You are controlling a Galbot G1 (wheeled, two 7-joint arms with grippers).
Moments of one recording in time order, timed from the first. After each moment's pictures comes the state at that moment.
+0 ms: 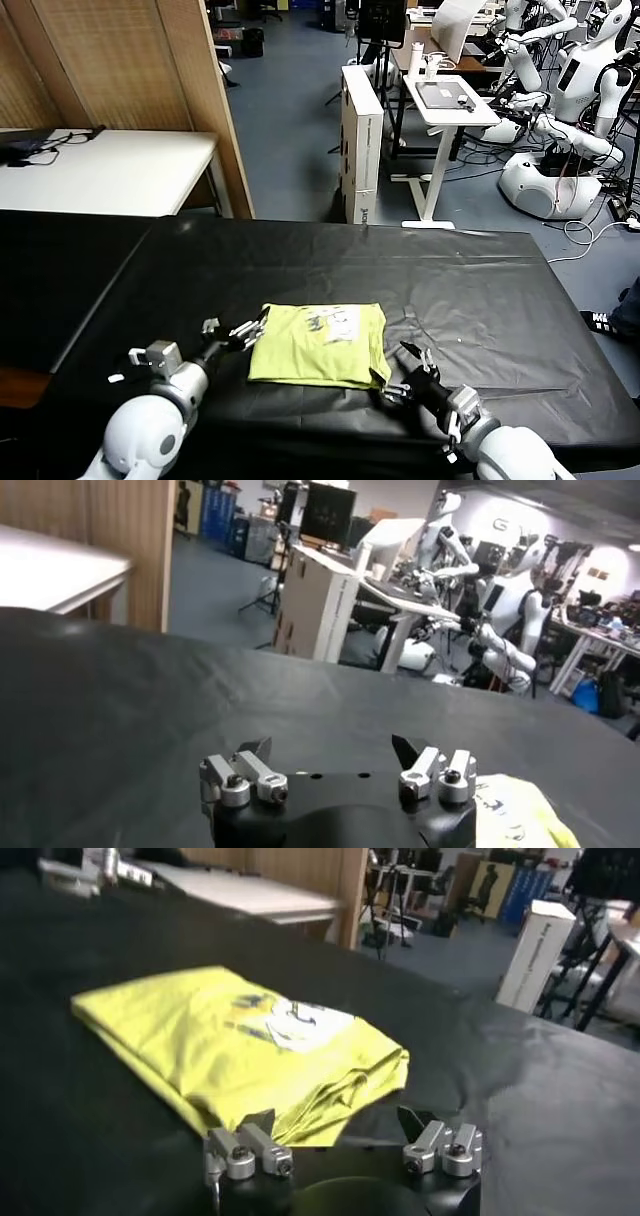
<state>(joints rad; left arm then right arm) 1.37 -1.12 -0.42 -2.10 -0.69 0.42 -0.12 -1.43 0.84 0.25 2.06 0.31 -0.29 -0.06</state>
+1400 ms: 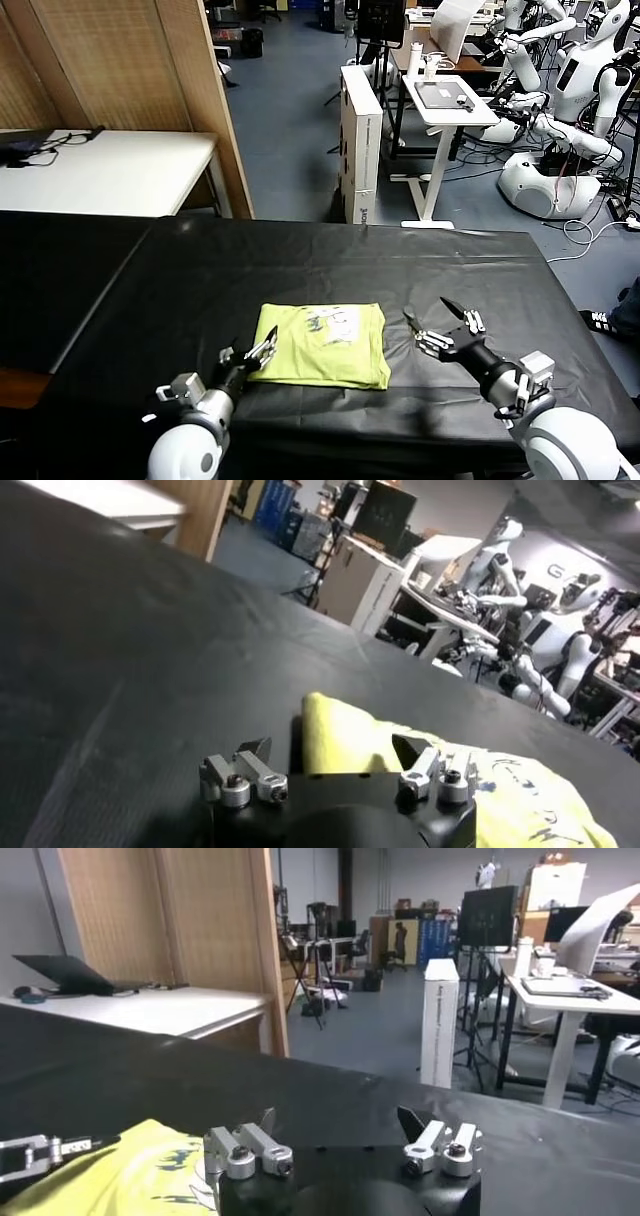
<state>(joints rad) 1.42 -1.37 -0.43 -1.94 -0.60 0.30 -0.07 -1.51 0.81 0.55 2.23 0.69 -0.28 0.02</state>
